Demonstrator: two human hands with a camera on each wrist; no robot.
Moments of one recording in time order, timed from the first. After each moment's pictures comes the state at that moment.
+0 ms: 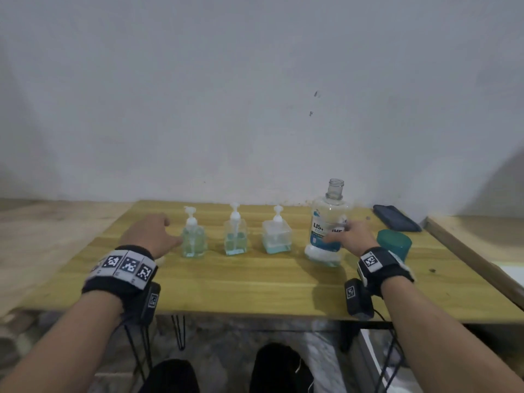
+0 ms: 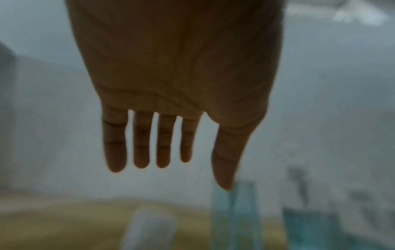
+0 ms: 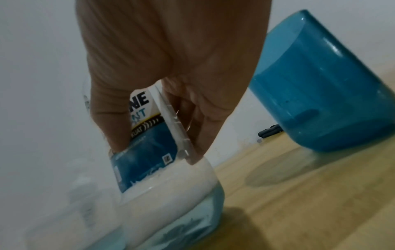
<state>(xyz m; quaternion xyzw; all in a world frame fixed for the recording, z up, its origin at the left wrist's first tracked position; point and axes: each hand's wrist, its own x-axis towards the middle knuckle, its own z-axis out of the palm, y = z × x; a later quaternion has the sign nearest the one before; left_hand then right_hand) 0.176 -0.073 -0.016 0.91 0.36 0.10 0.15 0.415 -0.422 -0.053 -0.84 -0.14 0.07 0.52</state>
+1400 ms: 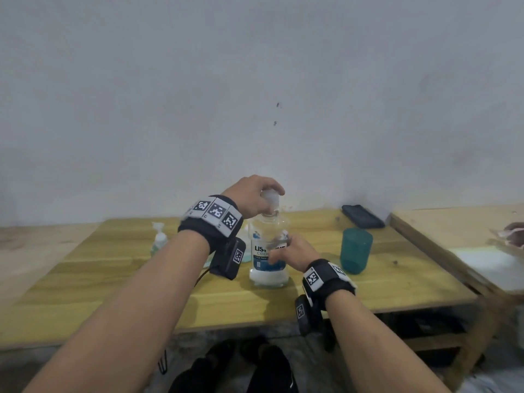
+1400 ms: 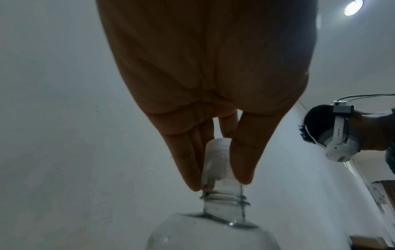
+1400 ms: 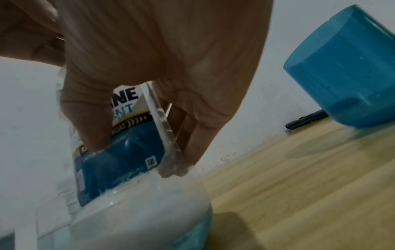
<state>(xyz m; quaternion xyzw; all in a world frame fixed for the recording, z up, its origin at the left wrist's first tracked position) 0.297 -0.243 0.079 0.96 -0.04 0.09 0.27 0.368 -0.386 -0.062 -0.80 -0.20 0.16 0.54</state>
